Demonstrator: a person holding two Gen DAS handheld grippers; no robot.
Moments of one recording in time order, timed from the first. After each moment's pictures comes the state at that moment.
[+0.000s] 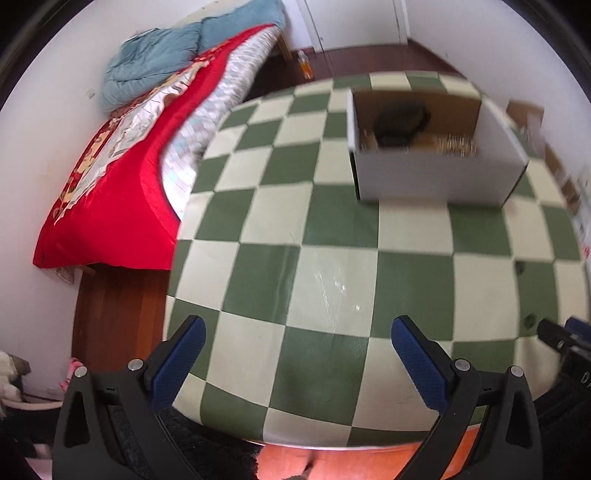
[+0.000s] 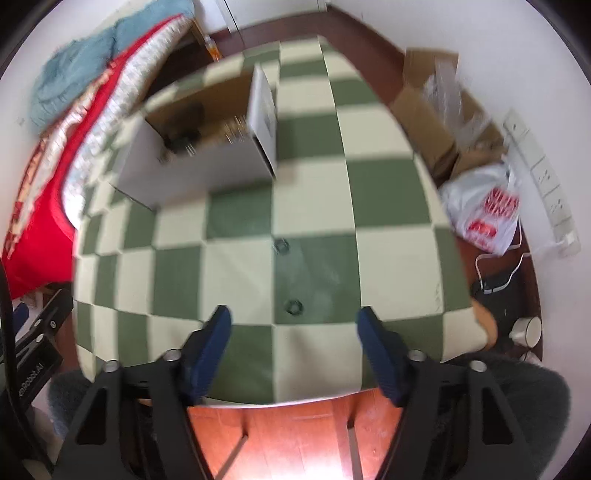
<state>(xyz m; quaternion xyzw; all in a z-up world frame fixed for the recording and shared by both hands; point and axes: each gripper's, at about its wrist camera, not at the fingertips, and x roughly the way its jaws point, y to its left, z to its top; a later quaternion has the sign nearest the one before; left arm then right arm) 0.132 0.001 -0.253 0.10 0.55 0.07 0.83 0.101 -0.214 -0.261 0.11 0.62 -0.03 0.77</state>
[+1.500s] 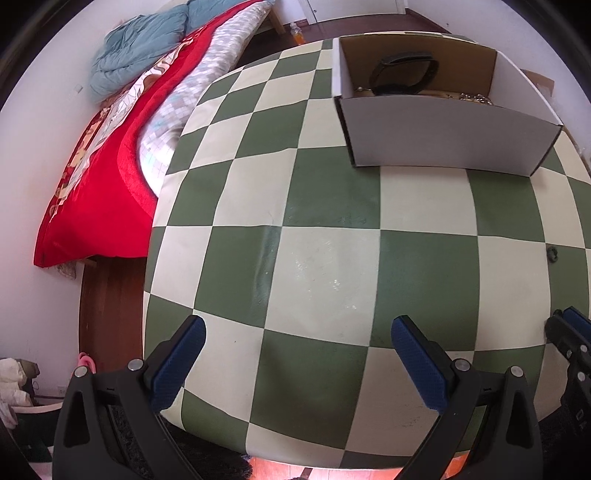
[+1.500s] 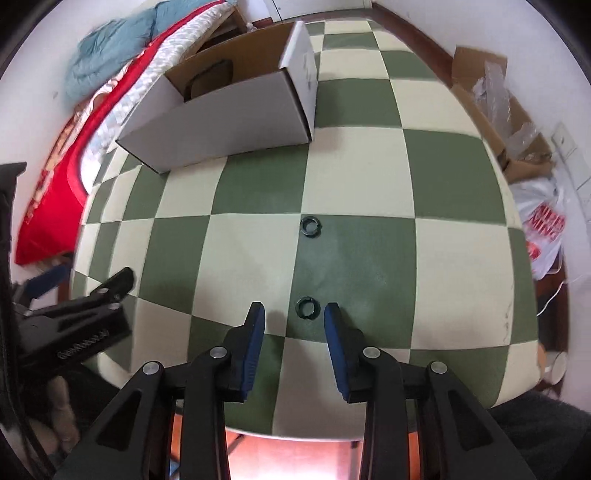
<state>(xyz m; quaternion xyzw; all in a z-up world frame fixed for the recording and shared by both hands) 0.155 -0.002 -0.291 0.11 0.59 0.08 0.80 0.112 -0.194 -0.301 0.07 0.61 0.05 0.79</state>
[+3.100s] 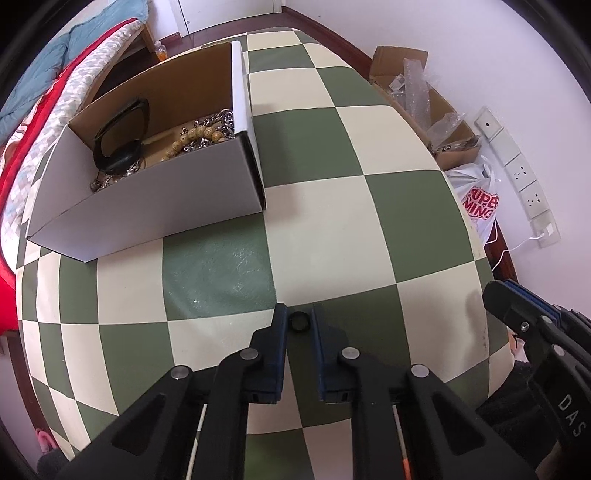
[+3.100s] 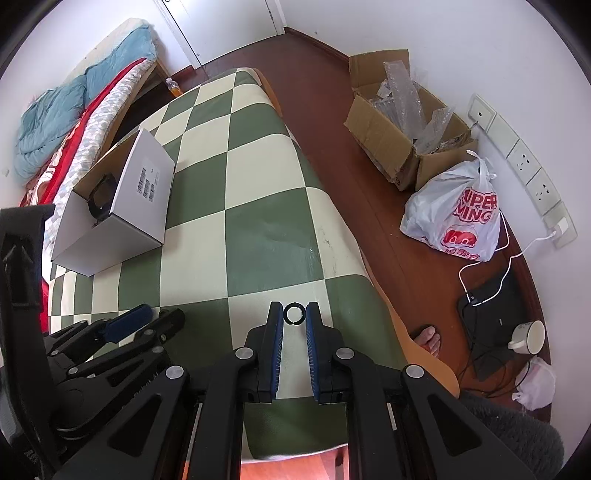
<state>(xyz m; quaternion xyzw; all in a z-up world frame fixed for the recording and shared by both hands) 0.188 -0.170 -0.299 0.08 0.60 -0.16 0.78 0.120 -0.322 -0.277 0.16 0.56 -0.08 0.81</state>
